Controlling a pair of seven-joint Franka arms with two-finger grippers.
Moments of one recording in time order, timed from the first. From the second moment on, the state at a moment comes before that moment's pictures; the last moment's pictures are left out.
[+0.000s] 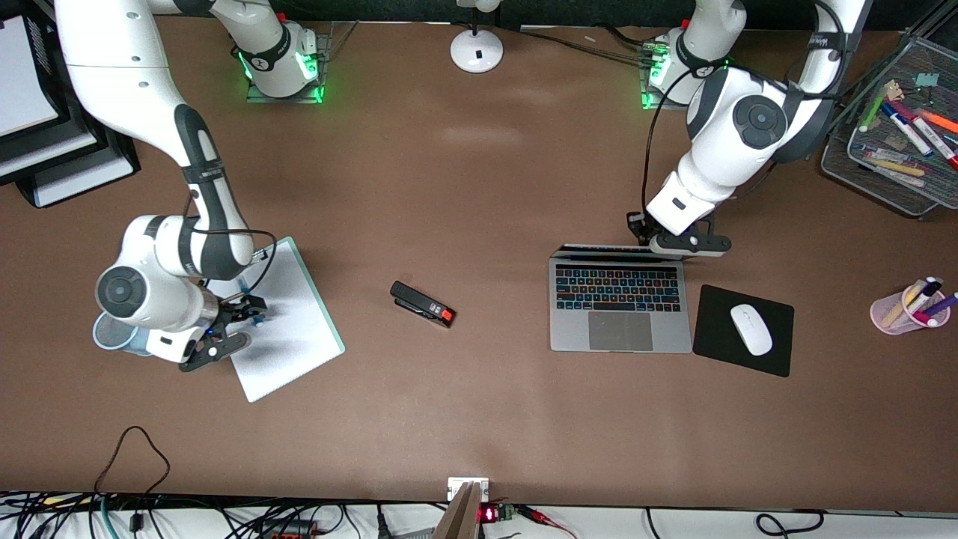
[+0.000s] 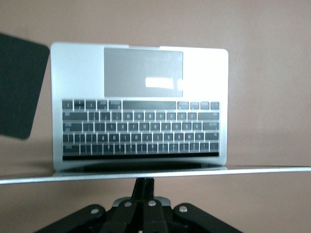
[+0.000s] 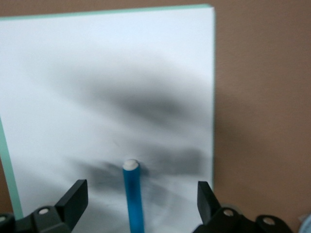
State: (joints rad) left arm 0.03 0.11 -0.37 -2.20 -0.08 2.43 -0.28; right arm 0.22 0.69 -0.18 -1.63 0.10 2.23 -0.48
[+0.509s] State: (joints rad) left arm 0.07 0.25 -0.36 -2.15 -0.08 2.58 -0.21; right arm 0.23 0.69 -0.18 -1.67 0.10 2.27 -0.48
